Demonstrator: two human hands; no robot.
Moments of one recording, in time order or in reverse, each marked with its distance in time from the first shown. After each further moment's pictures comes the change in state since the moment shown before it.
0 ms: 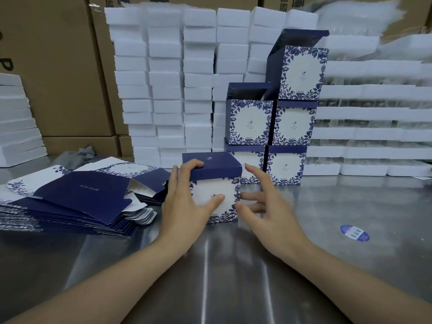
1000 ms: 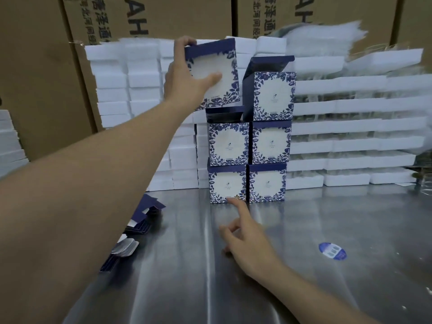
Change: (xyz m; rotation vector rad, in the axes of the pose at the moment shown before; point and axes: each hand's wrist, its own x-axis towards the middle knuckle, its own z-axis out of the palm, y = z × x) left_hand 0.254 0.144 0.003 -0.118 0.180 0.237; right_hand 0.009 0.015 0.004 0.075 -0.065 0.161
